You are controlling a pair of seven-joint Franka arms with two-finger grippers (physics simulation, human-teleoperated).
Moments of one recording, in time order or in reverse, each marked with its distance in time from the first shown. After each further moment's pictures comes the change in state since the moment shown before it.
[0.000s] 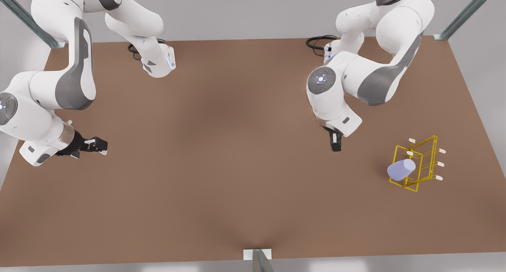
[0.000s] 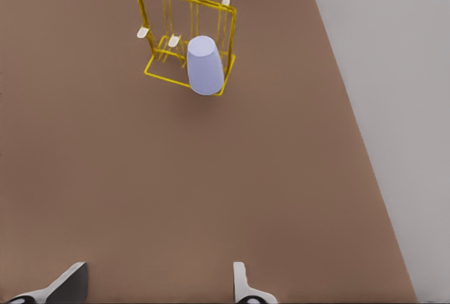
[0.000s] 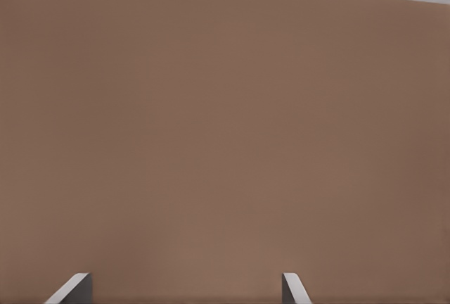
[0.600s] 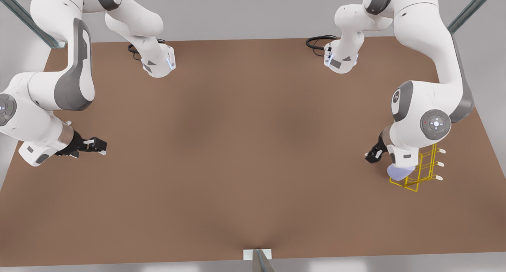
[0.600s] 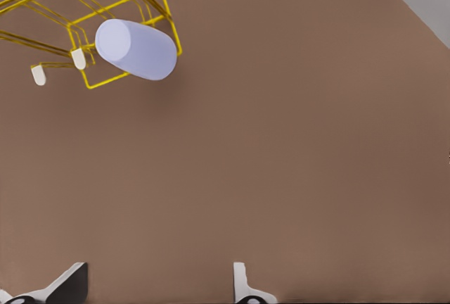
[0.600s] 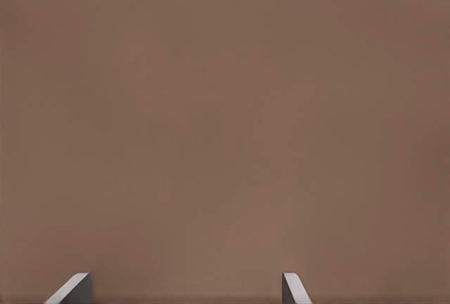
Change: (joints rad) left arm -0.368 -0.216 1.063 -0.055 -0.873 0.250 1.241; right arm -0.007 0.002 0.000 -0.003 0.000 -0.003 0.005
